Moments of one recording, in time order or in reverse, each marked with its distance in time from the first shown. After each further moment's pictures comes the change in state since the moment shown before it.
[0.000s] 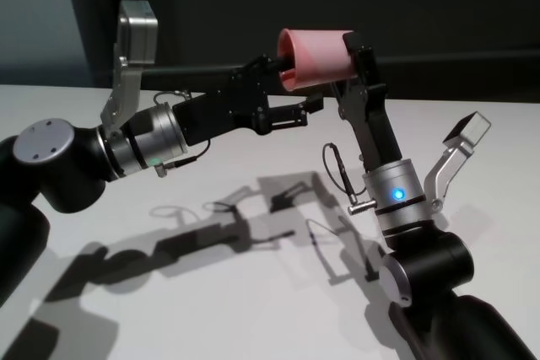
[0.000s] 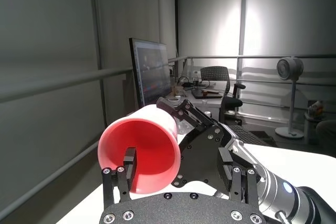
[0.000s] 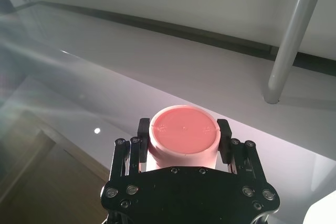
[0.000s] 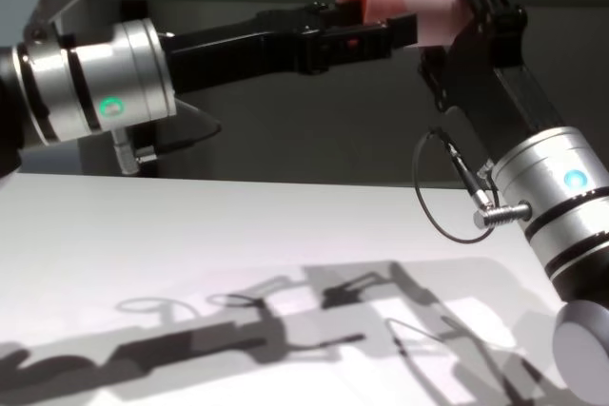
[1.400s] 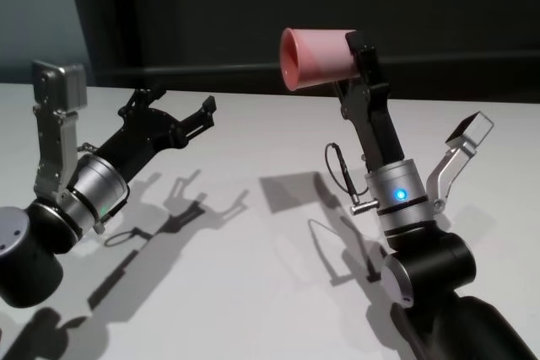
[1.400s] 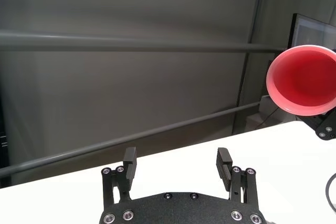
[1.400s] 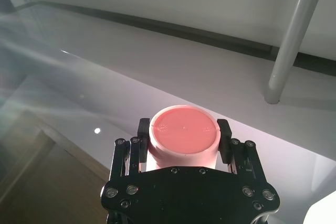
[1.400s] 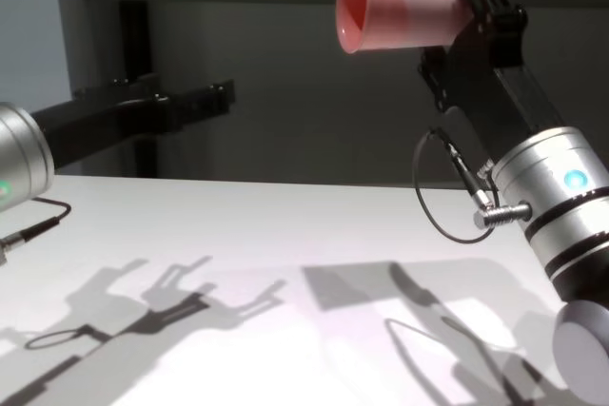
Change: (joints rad) left arm 0.344 0.074 -0.197 -0.301 0.101 0.086 0.594; right arm 0.000 0.000 0.000 0.000 0.000 0.000 0.000
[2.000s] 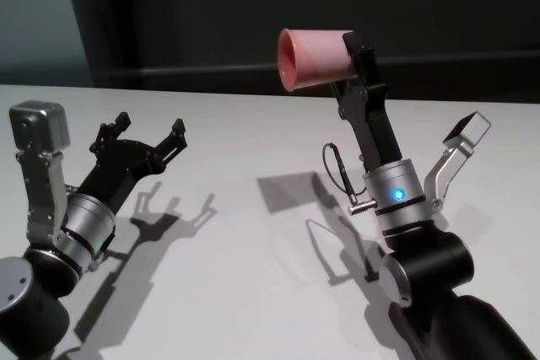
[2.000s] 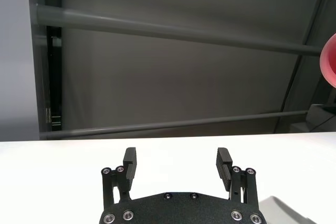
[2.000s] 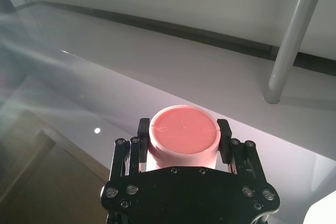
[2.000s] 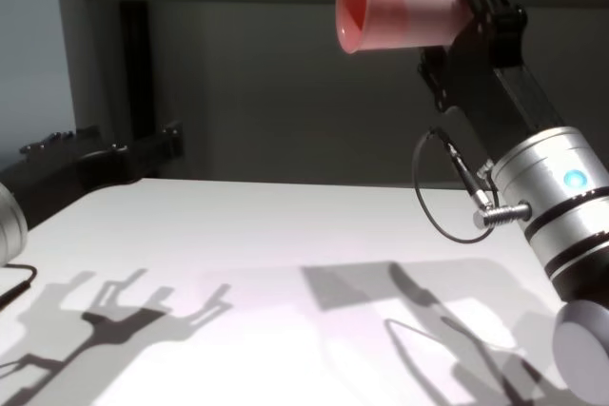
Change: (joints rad) left arm 0.145 -0.056 -0.072 -0.059 0.072 -0.030 0.193; right arm 0.000 0.000 0.000 0.000 0.000 0.000 0.000
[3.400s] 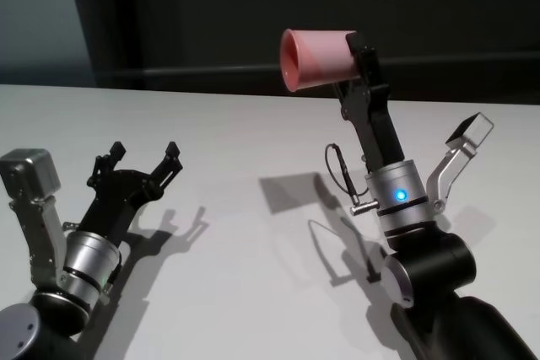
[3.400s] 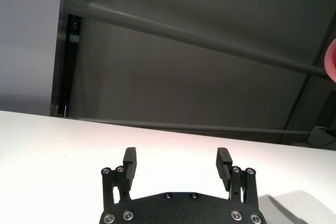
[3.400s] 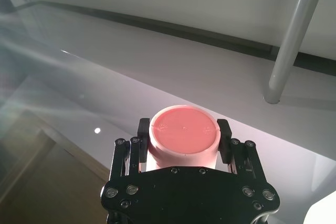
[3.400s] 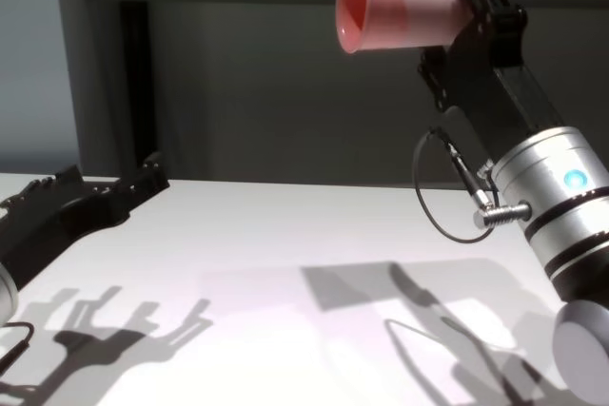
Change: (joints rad) left arm 0.126 -0.101 -0.072 0.007 0.011 -0.122 0.010; right arm 0.000 0.000 0.000 0.000 0.000 0.000 0.000
